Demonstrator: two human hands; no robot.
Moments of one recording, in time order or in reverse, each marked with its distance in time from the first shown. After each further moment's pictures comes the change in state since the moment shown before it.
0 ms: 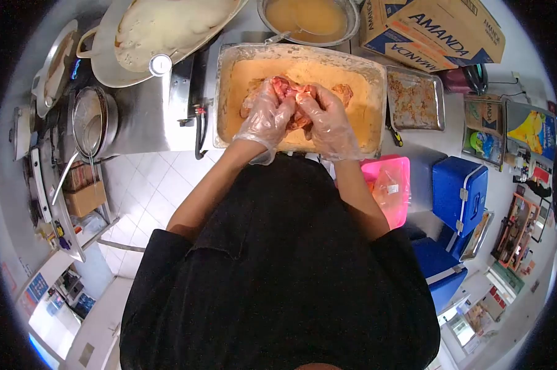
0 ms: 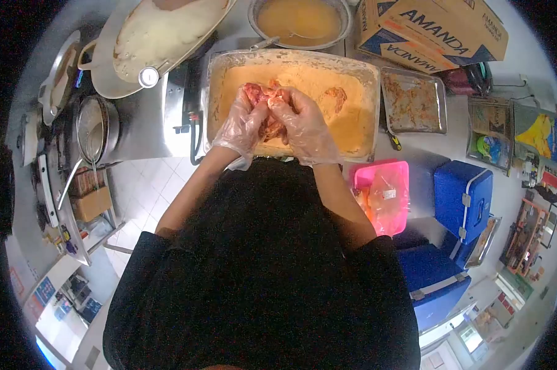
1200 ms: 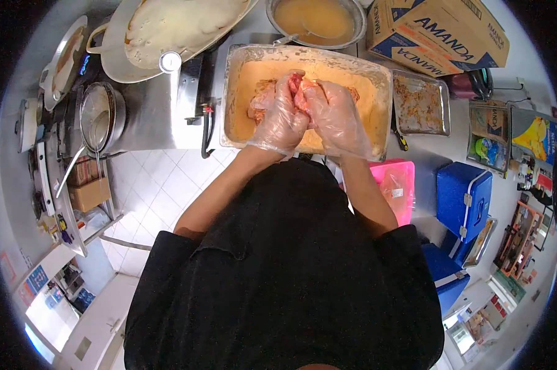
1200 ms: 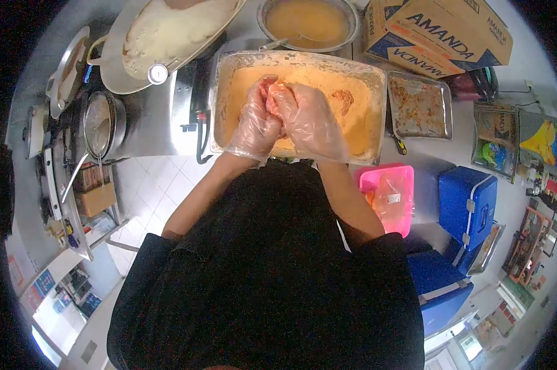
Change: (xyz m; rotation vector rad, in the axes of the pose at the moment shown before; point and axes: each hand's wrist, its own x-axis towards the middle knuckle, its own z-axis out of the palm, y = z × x) left_hand 0.003 -0.019 0.023 0.060 0.122 0.268; right_hand 0.004 -0.024 0.010 -0.523 0.092 -0.242
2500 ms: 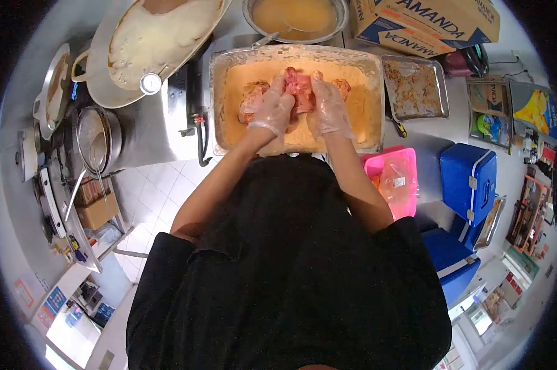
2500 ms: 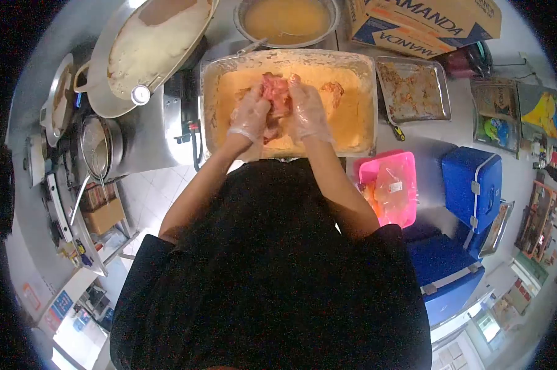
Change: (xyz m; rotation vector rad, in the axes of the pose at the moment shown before) left_hand 0.036 -0.028 -0.002 0.222 -0.160 -0.239; right_hand 0.020 0.119 0.010 0.033 0.376 -0.220
